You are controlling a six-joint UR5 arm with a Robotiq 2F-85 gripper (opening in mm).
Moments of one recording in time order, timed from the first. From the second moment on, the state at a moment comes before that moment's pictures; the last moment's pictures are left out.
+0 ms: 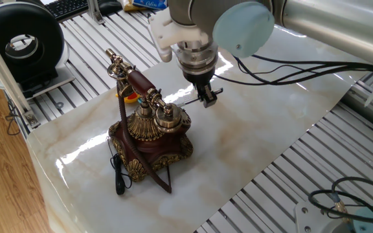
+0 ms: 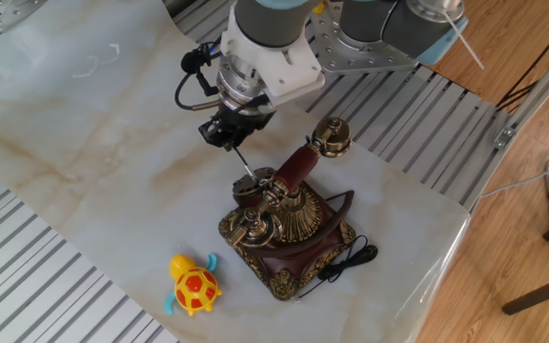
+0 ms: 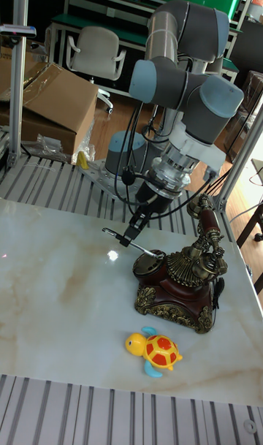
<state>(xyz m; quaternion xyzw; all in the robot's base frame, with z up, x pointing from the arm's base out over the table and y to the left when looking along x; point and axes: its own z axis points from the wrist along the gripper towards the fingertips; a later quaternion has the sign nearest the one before) 0.477 0.021 0.109 0.58 -0.81 0.10 0.06</state>
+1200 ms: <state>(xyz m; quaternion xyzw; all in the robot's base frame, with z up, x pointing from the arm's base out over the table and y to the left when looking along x) 0.494 0.025 0.115 0.59 -0.80 0.08 0.05</state>
